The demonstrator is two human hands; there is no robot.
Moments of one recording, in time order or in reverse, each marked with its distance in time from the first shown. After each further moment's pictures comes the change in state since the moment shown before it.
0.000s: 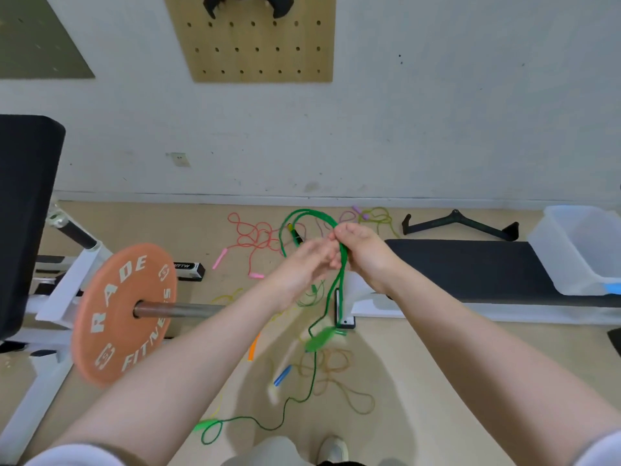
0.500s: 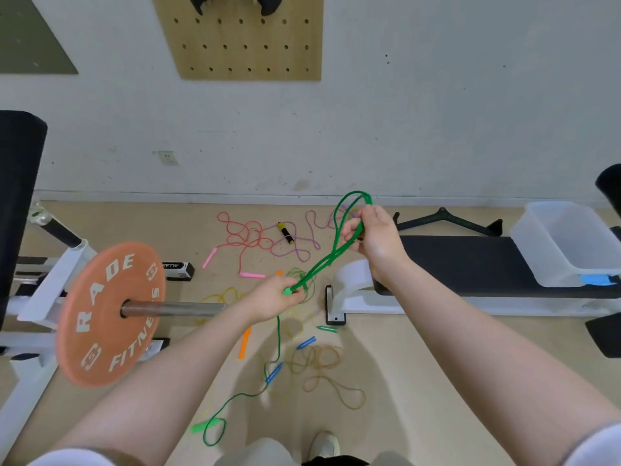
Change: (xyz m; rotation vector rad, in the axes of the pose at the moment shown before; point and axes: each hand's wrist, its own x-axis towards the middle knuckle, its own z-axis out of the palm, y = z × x) left_hand -0.023 -0.051 -0.036 0.852 0.017 -0.158; right_hand -0.010 -0.007 -0.013 0.086 0.426 -0.102
